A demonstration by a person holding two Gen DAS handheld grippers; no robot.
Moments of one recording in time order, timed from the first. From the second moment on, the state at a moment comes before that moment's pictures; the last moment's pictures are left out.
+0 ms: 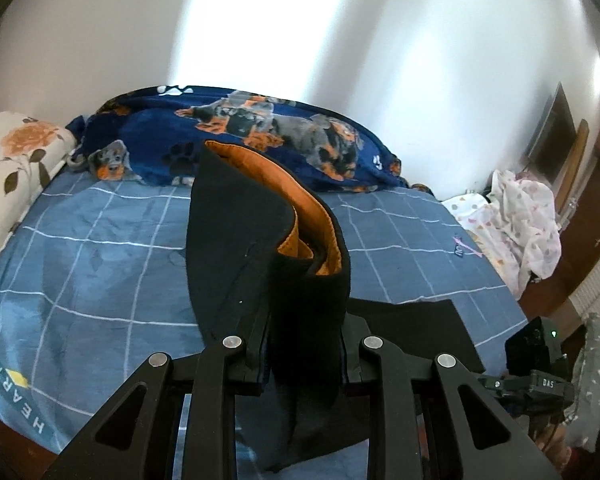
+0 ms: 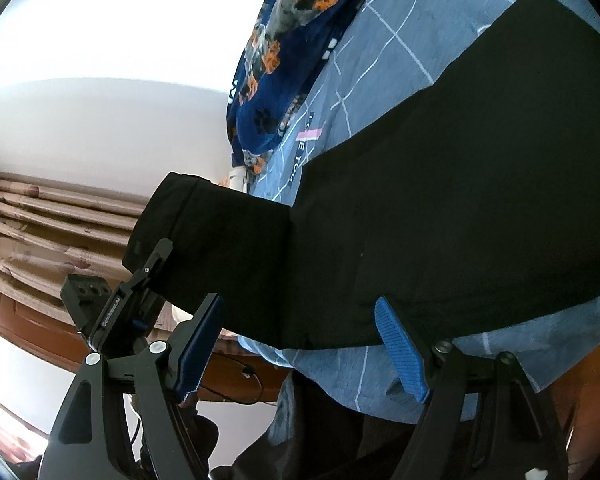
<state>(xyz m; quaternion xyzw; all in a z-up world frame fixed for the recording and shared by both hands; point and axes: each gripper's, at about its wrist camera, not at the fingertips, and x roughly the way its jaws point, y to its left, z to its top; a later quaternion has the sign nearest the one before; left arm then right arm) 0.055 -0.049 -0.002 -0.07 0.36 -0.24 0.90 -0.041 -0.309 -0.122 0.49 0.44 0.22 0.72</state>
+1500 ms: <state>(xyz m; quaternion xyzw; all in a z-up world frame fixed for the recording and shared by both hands) 0.023 -0.212 -0.023 0.02 0.38 -0.37 0.85 0.005 -0.378 -0.106 0.60 0.38 0.25 0.66</state>
